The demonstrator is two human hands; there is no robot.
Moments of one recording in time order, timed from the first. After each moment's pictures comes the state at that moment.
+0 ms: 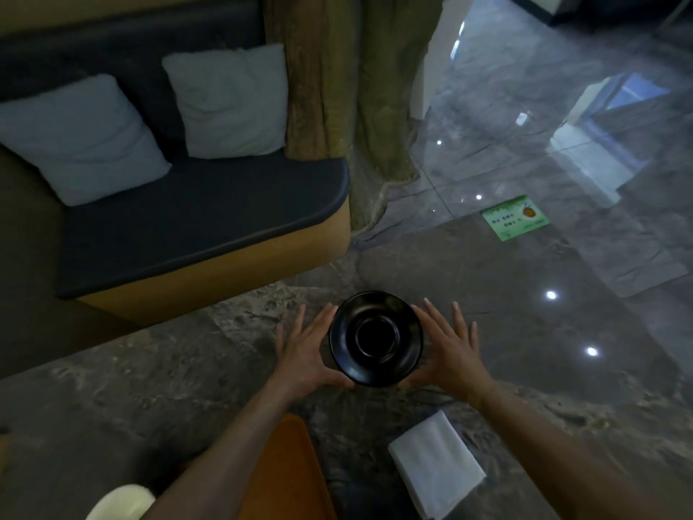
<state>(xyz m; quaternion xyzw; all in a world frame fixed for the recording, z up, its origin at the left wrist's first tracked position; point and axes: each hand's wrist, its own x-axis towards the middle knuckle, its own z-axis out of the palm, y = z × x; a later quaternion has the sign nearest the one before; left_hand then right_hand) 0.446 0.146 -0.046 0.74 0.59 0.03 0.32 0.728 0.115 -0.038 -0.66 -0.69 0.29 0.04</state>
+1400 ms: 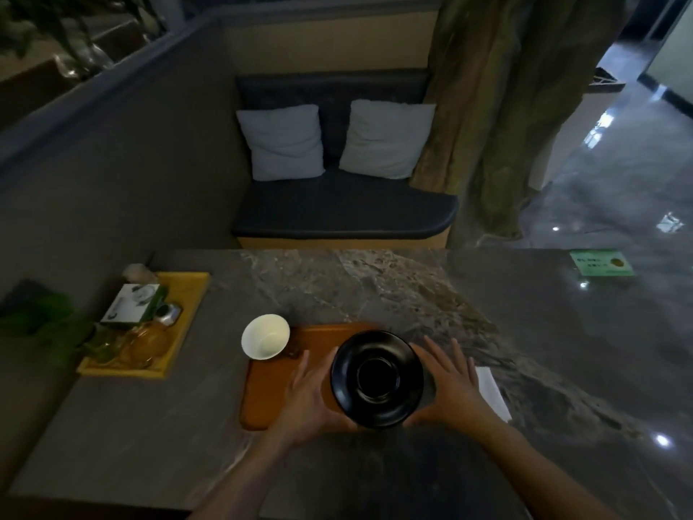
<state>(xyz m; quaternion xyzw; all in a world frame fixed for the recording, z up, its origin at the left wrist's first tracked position) 0.401 -0.162 0.055 0.64 0.67 0.26 0.28 0.649 -0.065 0.023 -0.48 -0.82 0.30 0.00</state>
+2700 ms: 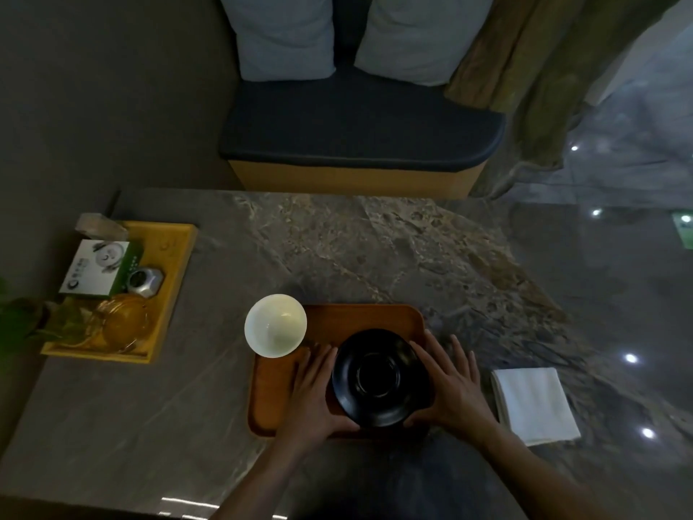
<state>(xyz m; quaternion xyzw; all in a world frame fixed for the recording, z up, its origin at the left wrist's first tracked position) 0.324 -0.153 -0.076 0.54 0.75 0.14 0.36 0.575 -0.038 -0.073 -0.47 -0.82 0.29 -0.13</state>
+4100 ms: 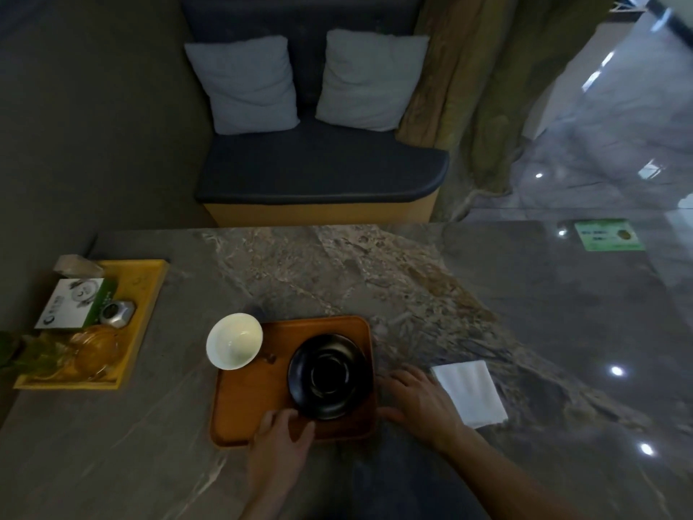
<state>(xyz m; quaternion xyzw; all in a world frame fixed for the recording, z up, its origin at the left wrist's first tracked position) 0.386 -0.187 -0.046 0.39 0.87 0.09 0.29 0.617 -0.049 -0.027 -0.42 -0.87 0.25 -0.10</state>
